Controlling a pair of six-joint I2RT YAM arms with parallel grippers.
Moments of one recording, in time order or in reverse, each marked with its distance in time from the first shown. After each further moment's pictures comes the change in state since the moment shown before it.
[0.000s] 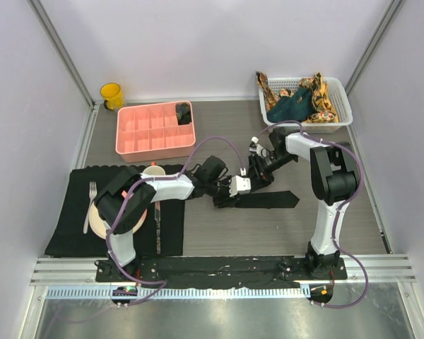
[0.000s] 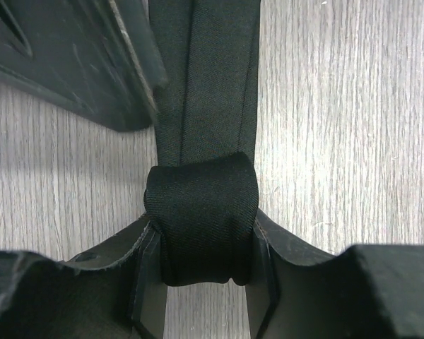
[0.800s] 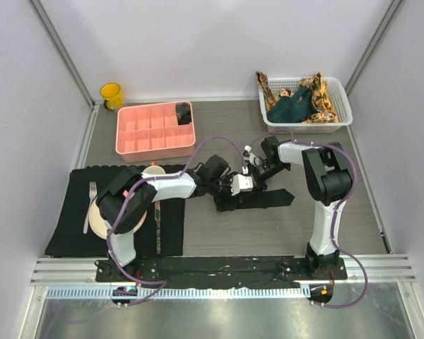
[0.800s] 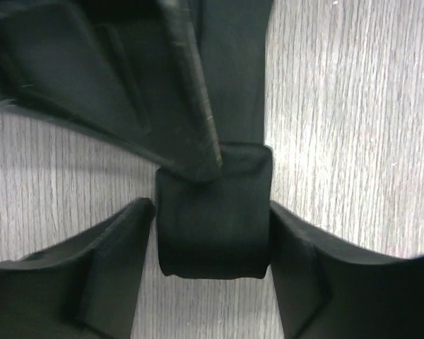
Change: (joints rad) left arm -0.013 0.011 0.047 -0.074 -0.042 -0.037; right arm 0.074 0.000 -0.121 0.196 -0.042 0.086
